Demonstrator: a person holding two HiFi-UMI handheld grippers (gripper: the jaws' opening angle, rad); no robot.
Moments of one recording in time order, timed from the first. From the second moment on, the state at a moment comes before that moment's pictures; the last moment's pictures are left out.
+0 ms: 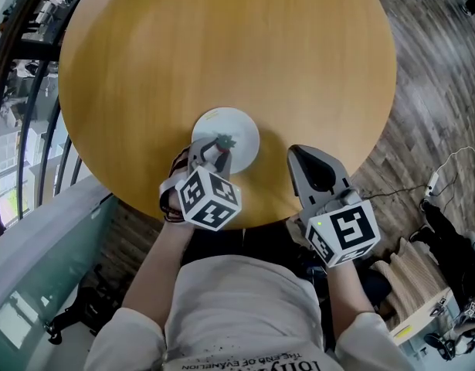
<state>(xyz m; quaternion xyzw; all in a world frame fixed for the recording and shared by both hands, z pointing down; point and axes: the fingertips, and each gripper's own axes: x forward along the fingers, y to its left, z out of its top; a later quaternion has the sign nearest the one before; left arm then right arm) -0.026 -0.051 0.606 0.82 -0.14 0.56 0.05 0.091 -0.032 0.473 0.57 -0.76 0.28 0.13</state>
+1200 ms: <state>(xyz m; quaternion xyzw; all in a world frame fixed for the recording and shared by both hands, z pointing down) -0.031 -0.052 0.592 0.83 -0.15 0.53 0.09 0.087 -0.036 0.467 0.57 -0.76 0.28 0.12</state>
